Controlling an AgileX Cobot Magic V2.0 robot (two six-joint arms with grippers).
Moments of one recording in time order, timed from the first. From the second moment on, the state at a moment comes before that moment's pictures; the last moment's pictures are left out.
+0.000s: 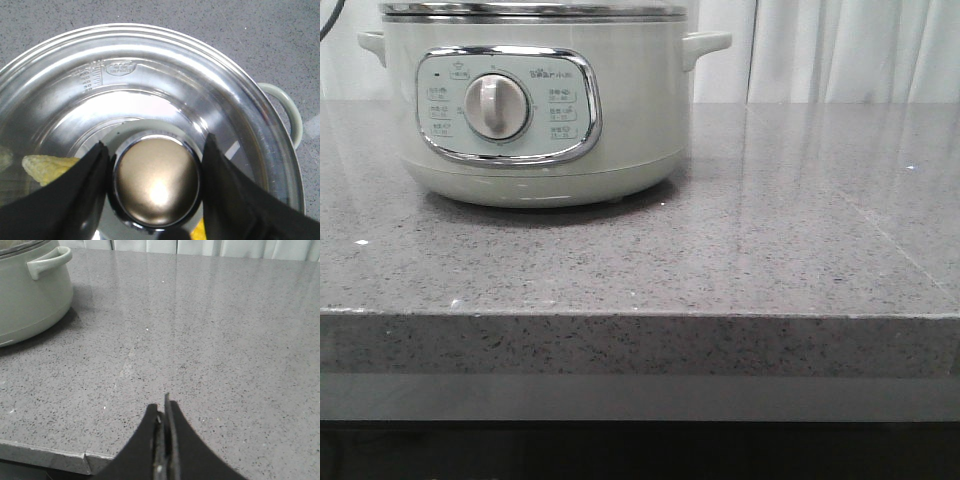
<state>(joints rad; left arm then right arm) -0.38 1.92 -2.18 -0.27 1.24 0.11 0.08 0.19 -0.38 0.14 0.52 -0.07</state>
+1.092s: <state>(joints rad) -0.38 1.92 -2.18 -0.24 1.24 0.07 0.08 0.19 -0.37 0.14 0.51 -0.07</state>
